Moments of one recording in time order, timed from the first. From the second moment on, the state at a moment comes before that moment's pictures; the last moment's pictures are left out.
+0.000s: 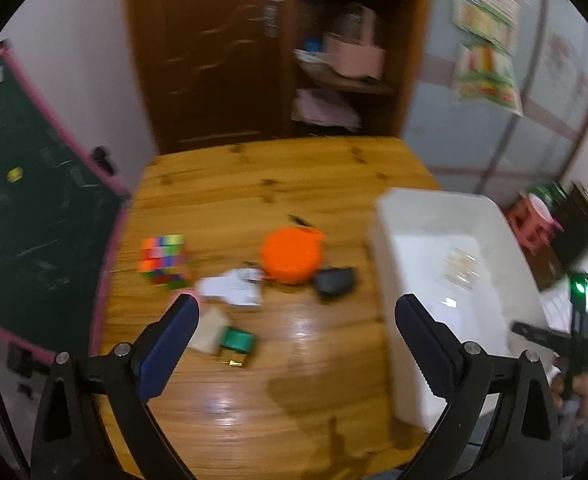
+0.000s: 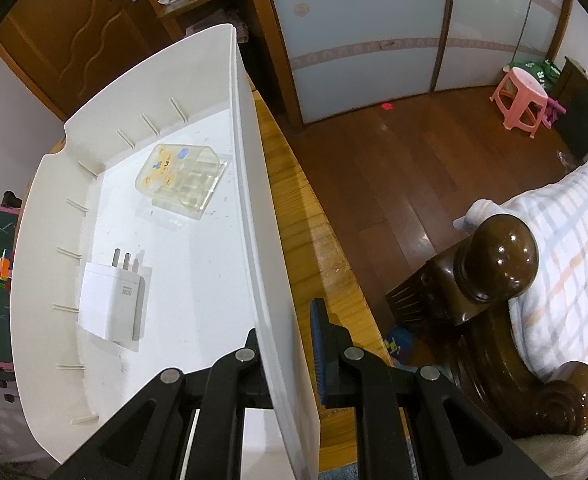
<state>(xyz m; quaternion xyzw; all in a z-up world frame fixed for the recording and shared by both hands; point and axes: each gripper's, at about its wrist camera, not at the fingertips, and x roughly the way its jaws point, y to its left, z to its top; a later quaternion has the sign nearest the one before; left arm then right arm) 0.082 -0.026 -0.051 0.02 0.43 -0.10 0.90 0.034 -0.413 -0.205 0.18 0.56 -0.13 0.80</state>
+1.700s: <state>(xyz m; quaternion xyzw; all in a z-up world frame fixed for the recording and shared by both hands) 0.125 -0.020 -0.215 0.07 0.55 -0.10 0.82 0.035 -0.412 -0.207 0.17 0.57 -0.14 0.79</state>
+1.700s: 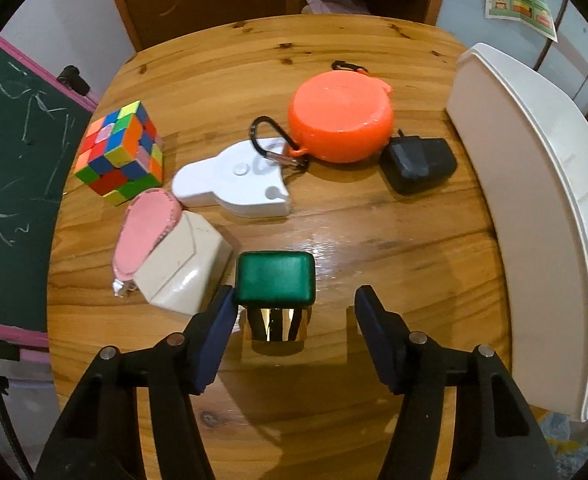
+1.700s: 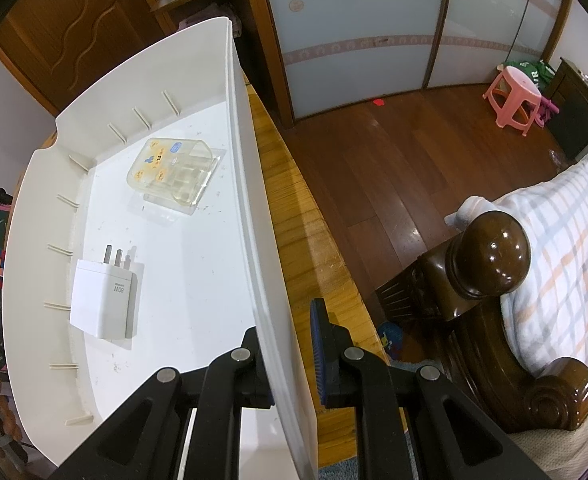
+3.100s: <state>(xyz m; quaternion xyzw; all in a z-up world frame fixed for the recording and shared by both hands) 0.101 -0.082 -0.054 0.01 0.48 -0.21 0.85 0.032 -0.416 -0.210 0.19 0.56 -0.14 0.80</state>
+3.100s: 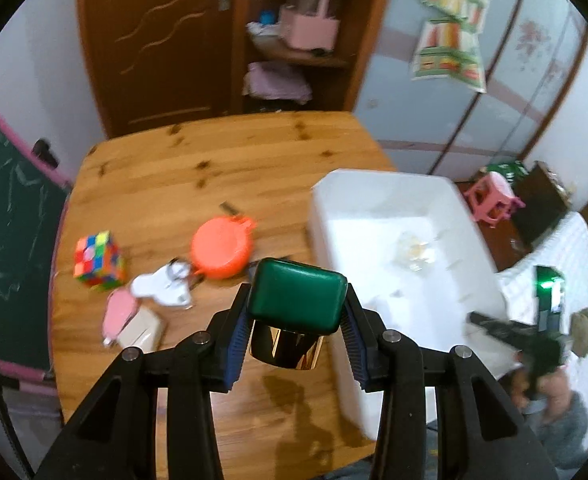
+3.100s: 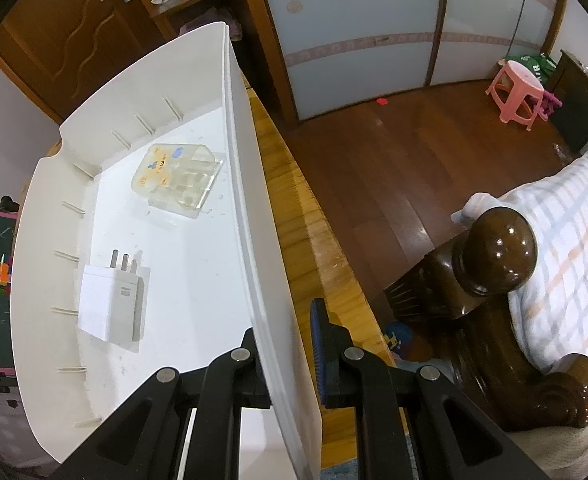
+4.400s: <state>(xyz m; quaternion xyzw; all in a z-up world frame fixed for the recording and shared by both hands) 0.135 -0.289 -0.174 0.13 0.58 -0.27 0.75 0.033 -0.415 -0.208 0.19 0.55 -0.11 0.80</state>
